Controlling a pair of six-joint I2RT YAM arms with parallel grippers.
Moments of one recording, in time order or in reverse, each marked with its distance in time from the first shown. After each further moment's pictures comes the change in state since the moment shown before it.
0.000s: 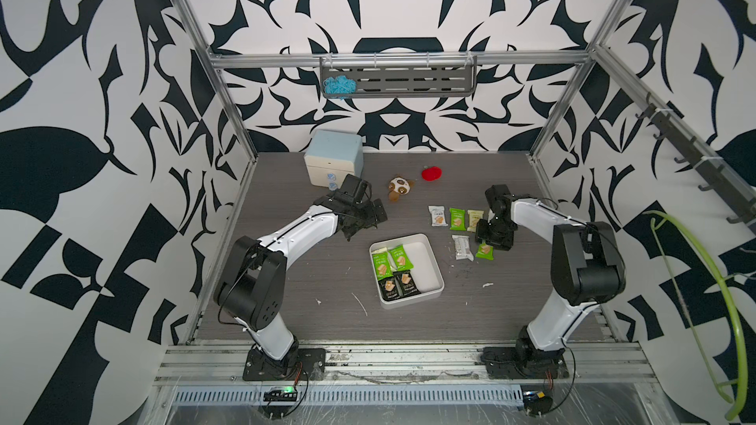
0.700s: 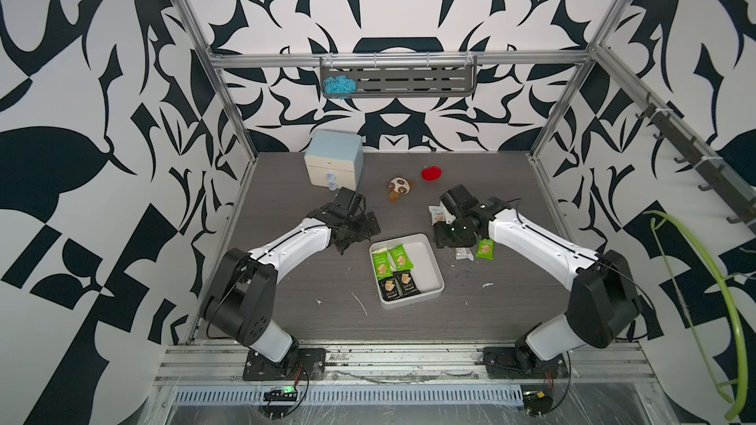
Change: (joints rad) left arm 0.000 -0.119 -0.180 0.008 -0.031 -0.016; right arm 0.492 -0.179 0.078 -0.032 -0.042 0.085
